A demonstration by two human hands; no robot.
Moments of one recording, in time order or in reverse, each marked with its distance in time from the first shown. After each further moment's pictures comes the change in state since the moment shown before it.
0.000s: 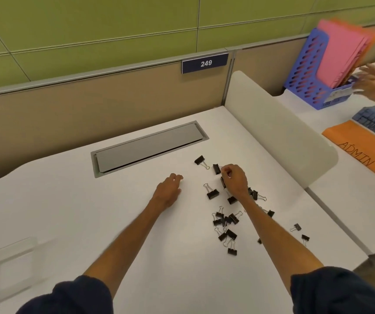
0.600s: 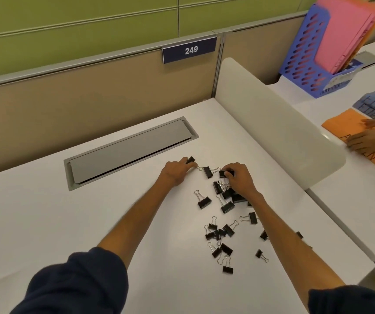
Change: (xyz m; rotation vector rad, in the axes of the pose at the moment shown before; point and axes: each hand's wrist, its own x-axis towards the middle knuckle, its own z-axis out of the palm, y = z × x) left_hand 0.122 0.035 -0.009 0.318 -0.100 0.232; right_hand 0.051 0.055 -0.016 -0.155 -0.127 -0.052
